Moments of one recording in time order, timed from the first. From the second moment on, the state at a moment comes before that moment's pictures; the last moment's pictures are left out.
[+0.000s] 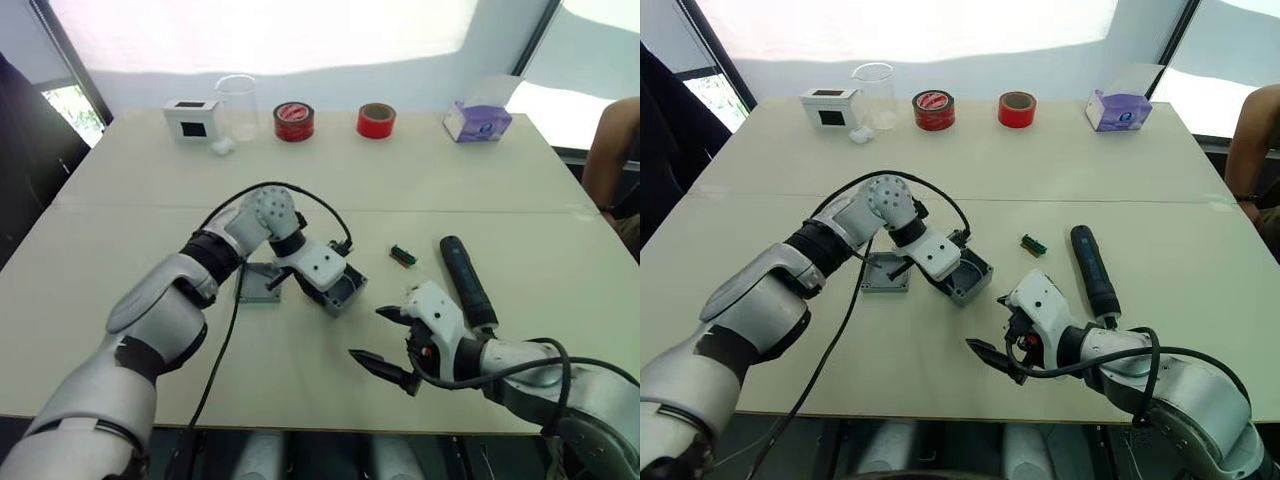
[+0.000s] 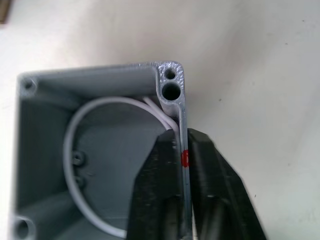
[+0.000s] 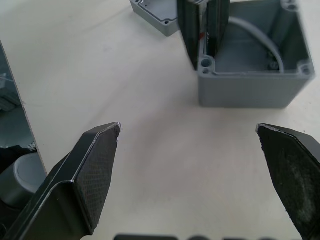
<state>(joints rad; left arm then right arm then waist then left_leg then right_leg) -1.19 0.40 -0.83 0.80 -0.05 -0.41 -1.61 -0.02 -0.76 0.03 -0.90 0.83 1.04 0.30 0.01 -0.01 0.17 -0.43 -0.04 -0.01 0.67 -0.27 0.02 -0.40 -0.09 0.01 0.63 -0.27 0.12</state>
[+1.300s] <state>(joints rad) -0.82 0.70 -0.09 0.08 -0.39 1.61 -0.61 -0.35 -0.71 0.30 -0.72 0.57 0.83 0.58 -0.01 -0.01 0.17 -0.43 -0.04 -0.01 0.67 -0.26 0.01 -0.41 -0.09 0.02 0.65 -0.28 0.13</state>
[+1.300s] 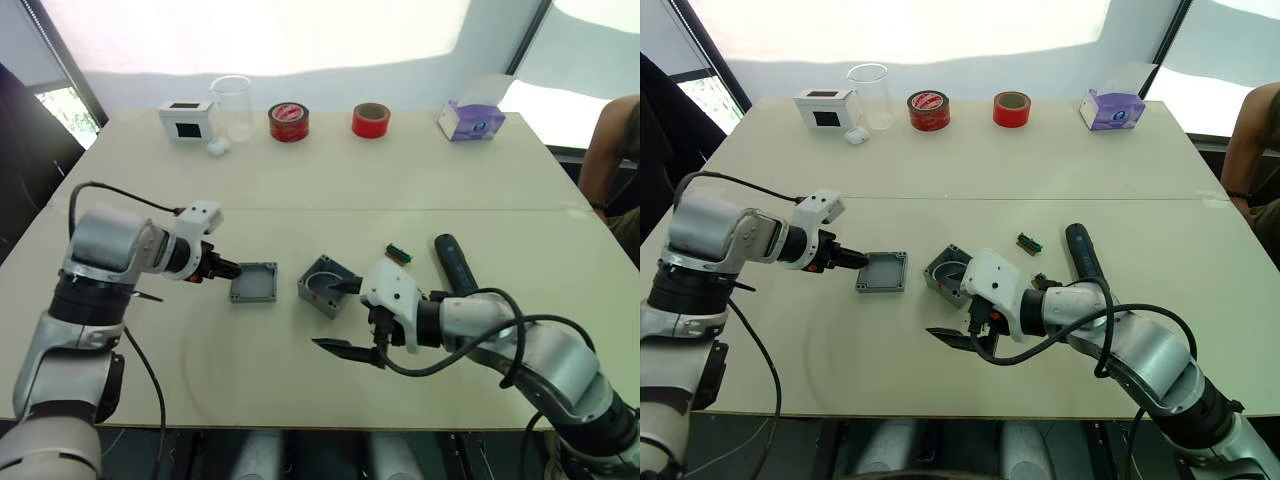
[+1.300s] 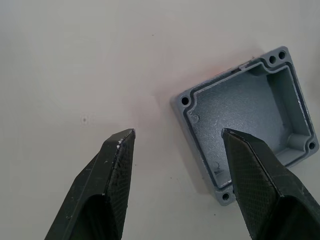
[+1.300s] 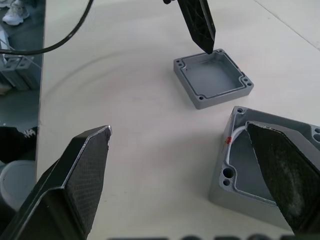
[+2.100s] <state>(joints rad) -0.82 0.61 -0.04 0.17 -0.64 1.60 -0.24 -0.27 -0.65 0.27 -0.76 0.53 0.89 0.50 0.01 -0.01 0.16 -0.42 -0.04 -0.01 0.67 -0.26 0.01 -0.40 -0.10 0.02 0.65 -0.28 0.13</state>
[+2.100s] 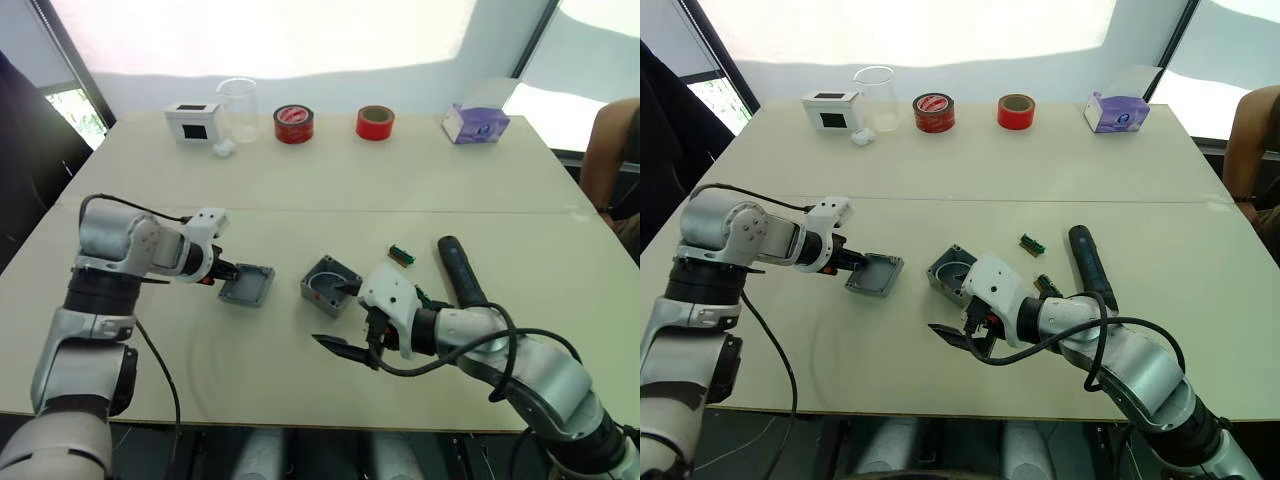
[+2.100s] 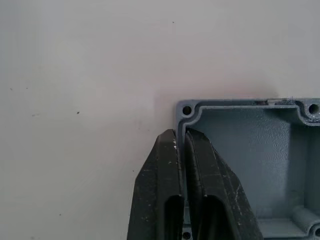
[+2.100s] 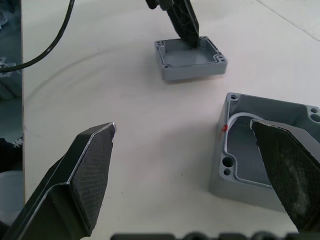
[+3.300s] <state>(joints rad) -0.86 0.36 0.09 -0.04 -0.53 0.87 -0.38 -0.87 -0.15 -0.32 -0.10 0.93 1.32 0.04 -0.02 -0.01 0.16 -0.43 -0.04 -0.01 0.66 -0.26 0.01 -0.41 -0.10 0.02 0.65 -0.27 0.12</state>
